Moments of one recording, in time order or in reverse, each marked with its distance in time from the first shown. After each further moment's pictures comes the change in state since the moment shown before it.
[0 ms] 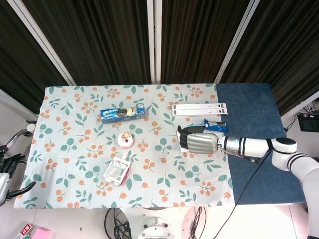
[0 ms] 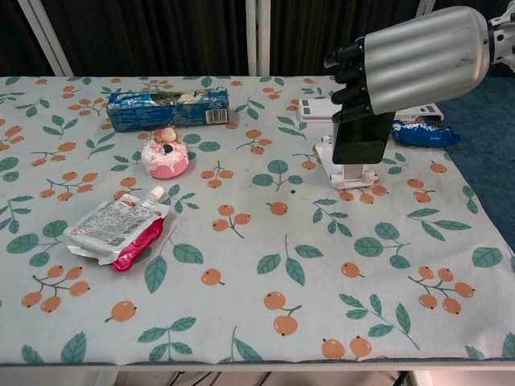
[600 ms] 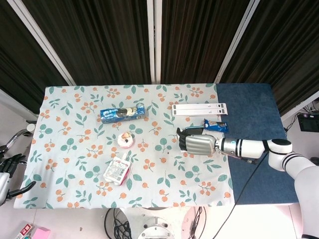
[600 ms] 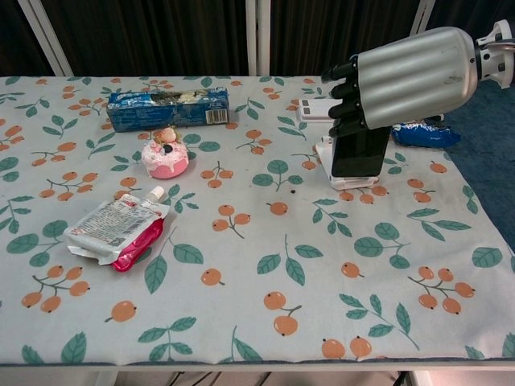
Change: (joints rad) left arm -0.003 -0.005 -0.001 0.015 -0.001 -0.014 -0.014; right arm 0.019 -0.042 -0.060 0.027 0.038 -0.014 0.005
